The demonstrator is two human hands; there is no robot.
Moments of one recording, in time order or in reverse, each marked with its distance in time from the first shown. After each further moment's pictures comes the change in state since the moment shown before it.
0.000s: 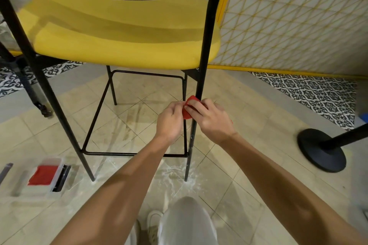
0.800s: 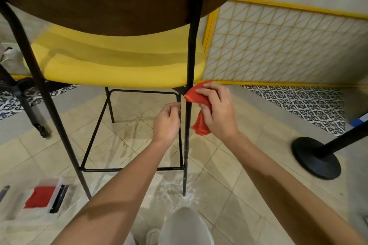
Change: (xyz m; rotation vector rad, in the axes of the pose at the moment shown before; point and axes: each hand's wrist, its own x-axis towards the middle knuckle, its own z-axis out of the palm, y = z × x) left_hand -0.009 0.038 -0.002 -0.047 0.030 0.092; right_hand 0.019 0.021 -0.060 0.430 0.411 0.426
